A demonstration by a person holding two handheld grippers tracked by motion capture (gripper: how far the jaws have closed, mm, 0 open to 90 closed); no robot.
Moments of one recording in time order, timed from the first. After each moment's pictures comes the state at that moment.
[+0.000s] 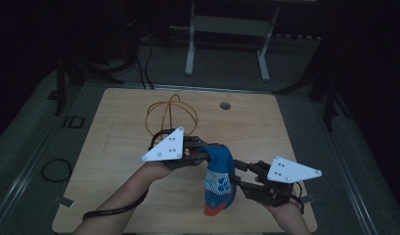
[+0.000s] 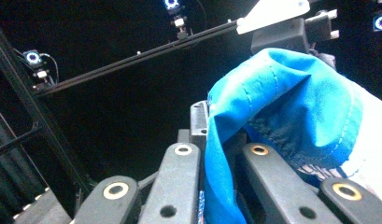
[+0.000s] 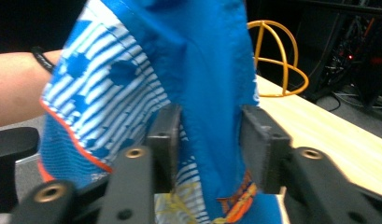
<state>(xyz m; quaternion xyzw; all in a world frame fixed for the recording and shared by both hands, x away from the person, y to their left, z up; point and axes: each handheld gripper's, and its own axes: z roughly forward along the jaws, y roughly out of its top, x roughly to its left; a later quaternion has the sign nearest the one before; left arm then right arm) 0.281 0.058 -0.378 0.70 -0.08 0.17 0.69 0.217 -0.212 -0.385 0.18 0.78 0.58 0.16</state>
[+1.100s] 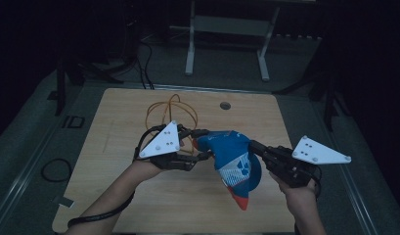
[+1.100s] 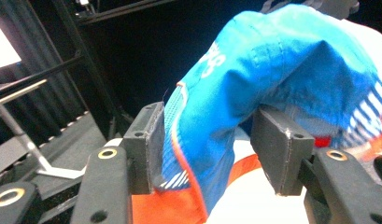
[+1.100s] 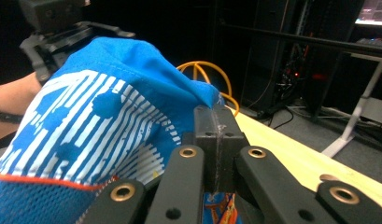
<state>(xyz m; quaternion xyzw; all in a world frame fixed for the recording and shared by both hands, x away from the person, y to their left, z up) 0.270 0.081 -0.364 0.76 0.04 0.21 0.61 0.238 -0.243 -0.349 0.23 0.74 0.60 0.22</state>
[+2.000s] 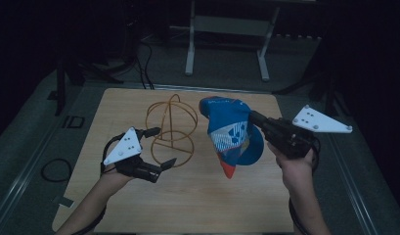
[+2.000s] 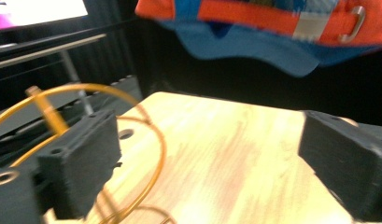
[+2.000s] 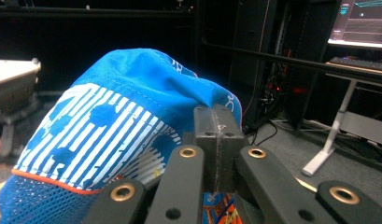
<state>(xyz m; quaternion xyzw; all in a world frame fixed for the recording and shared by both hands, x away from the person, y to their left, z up) 0.260 0.159 -0.408 0.75 0.18 0.24 0.59 0.277 -0.231 -0.309 0.24 0.71 0.61 0.24</state>
